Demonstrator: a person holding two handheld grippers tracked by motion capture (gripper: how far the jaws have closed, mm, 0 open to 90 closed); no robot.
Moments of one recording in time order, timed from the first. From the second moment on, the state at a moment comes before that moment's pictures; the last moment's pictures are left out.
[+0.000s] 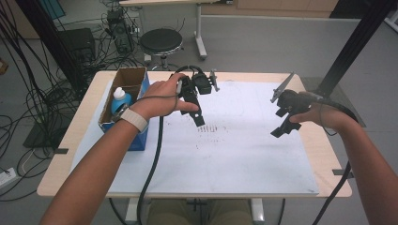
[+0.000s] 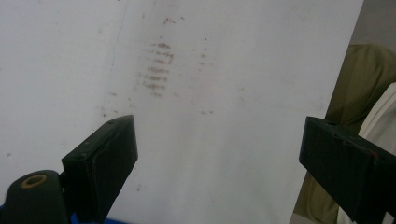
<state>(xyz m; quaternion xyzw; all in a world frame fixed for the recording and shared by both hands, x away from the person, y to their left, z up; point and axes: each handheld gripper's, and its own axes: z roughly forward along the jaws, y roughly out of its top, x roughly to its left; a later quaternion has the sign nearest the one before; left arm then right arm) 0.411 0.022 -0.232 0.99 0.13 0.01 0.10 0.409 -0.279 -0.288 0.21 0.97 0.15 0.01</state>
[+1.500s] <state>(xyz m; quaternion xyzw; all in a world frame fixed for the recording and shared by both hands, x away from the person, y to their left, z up) 0.412 0.028 -0.242 0.99 0.14 0.01 0.10 0.409 -0.278 -0.292 0.22 0.96 0.15 0.01</state>
